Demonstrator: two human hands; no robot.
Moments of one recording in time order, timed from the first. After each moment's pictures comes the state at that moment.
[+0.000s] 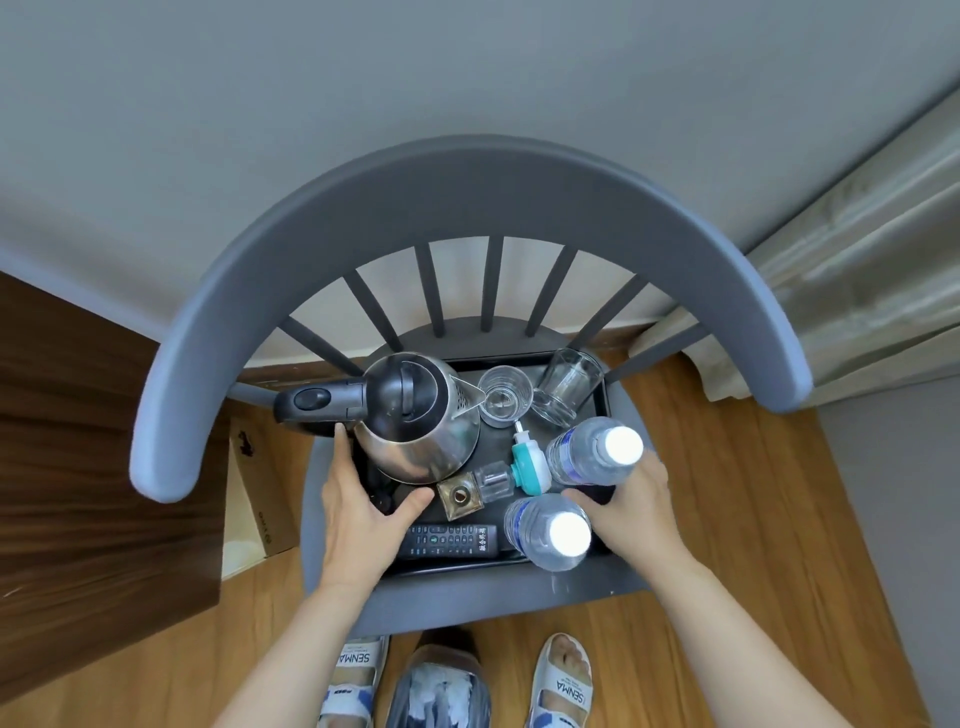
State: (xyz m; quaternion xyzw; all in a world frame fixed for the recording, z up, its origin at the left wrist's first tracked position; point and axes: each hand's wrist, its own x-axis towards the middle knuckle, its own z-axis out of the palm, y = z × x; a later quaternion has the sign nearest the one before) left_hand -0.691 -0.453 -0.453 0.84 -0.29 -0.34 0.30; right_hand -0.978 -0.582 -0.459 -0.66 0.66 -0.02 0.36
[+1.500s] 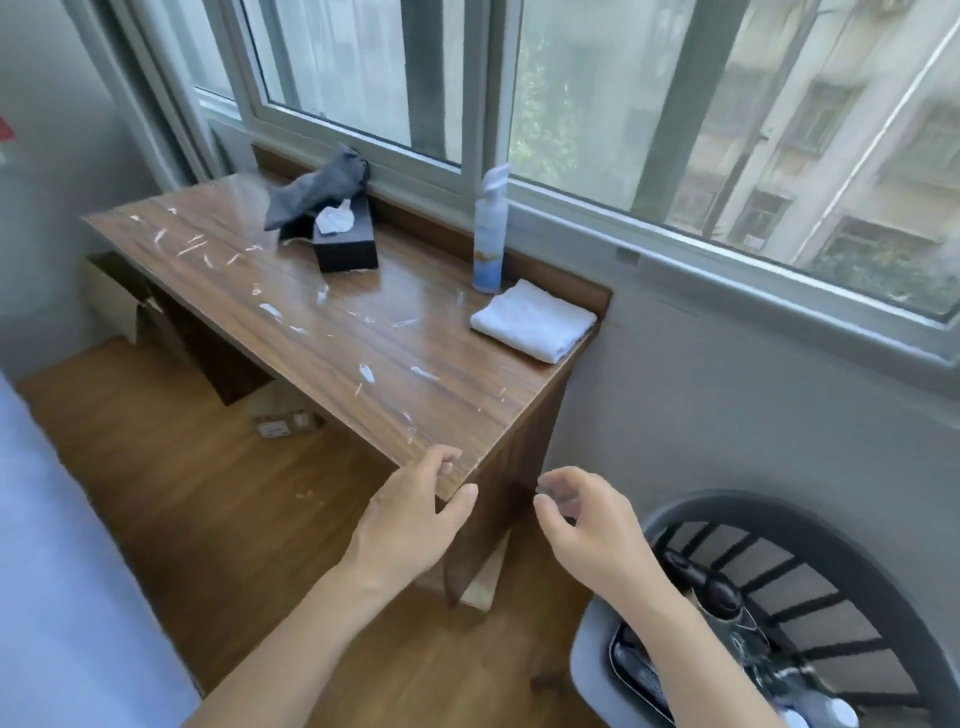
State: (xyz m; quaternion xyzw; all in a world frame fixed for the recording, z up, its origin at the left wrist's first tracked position) left_hand -0.540 -0.107 0.044 0.90 -0.22 -0.13 0.35; right_hand -0.646 -0.302 0.036 -0.90 0.22 -0.06 0.37
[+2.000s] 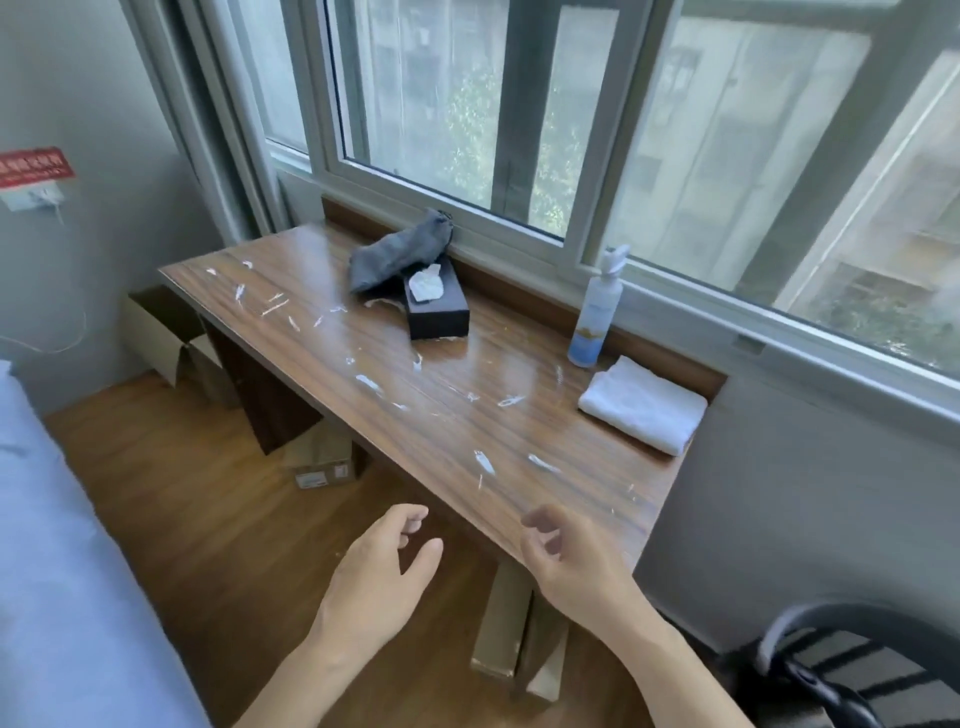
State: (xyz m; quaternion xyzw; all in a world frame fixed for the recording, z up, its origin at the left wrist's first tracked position) left_hand -0.372 0.067 0.039 0.90 -0.14 -0.13 0.39; right_hand -0.458 -0.153 0.057 -0.91 0.19 -0.02 0.37
